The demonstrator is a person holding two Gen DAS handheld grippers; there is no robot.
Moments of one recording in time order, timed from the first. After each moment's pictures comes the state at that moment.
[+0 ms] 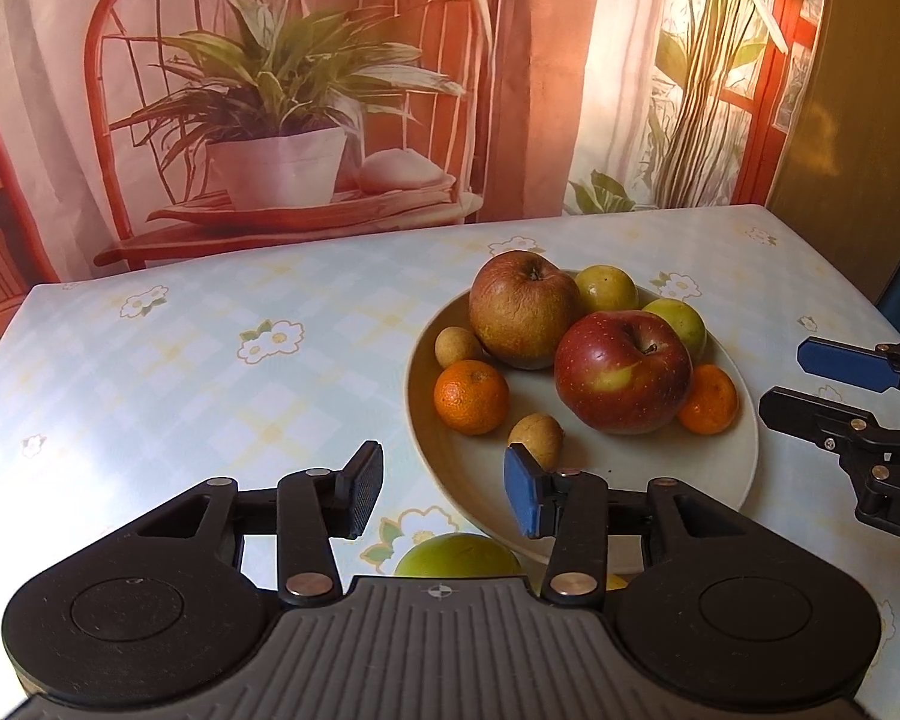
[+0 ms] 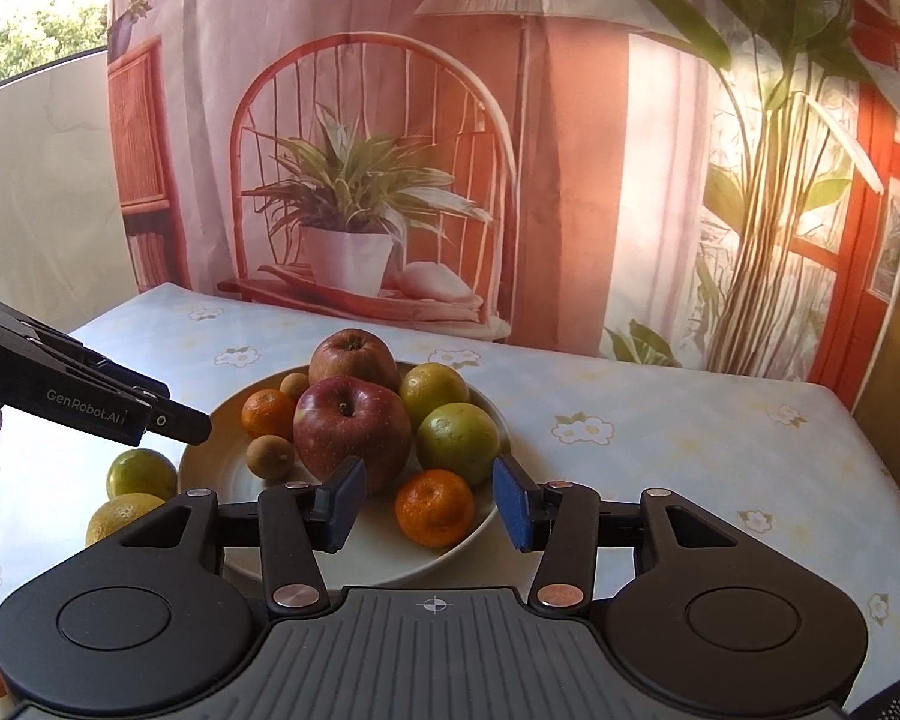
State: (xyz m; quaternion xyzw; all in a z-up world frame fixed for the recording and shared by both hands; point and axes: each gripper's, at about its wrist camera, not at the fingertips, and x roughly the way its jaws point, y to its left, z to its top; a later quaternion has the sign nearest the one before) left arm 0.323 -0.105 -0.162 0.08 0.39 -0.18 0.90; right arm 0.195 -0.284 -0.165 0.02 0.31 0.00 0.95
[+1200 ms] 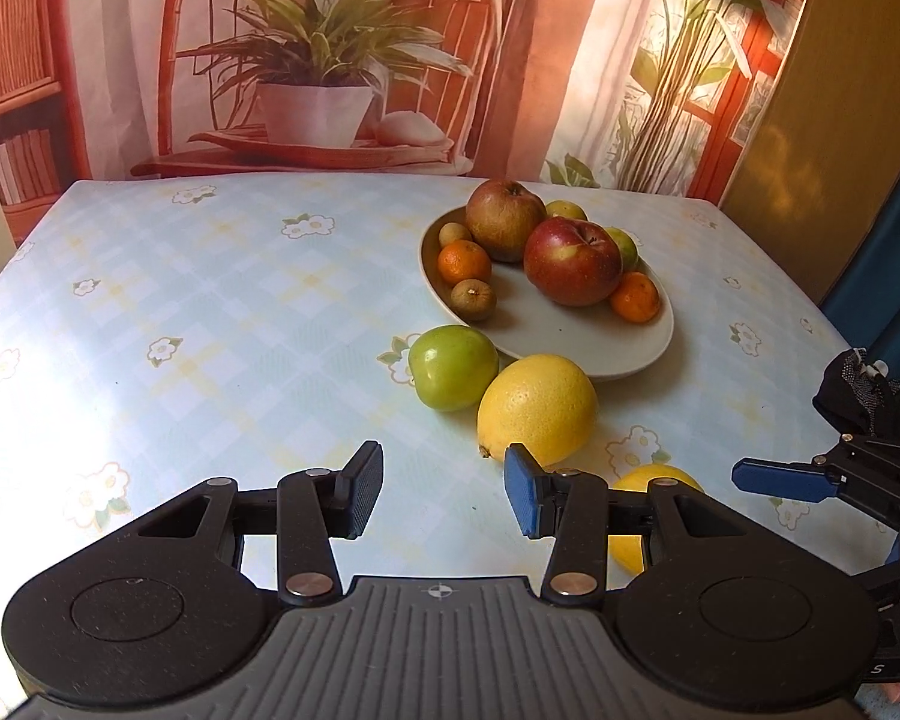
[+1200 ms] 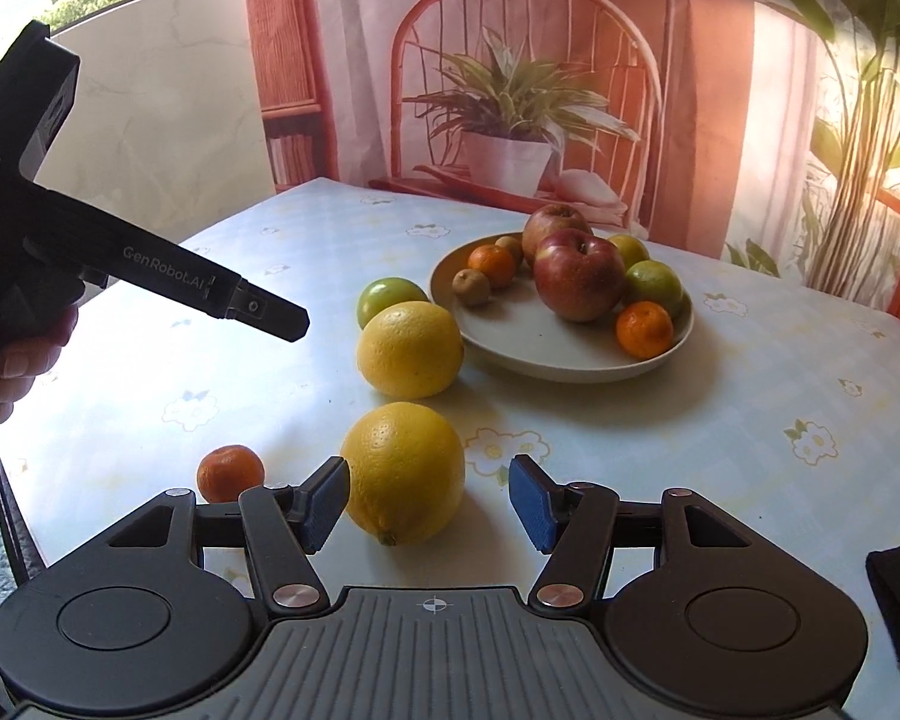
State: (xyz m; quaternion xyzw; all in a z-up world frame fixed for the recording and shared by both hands) left arm 0.233 -0.043 -0.160 0.01 0.41 -0.20 0.89; right arm 0.100 -0.190 -0.157 0.01 0.40 0.09 0.91
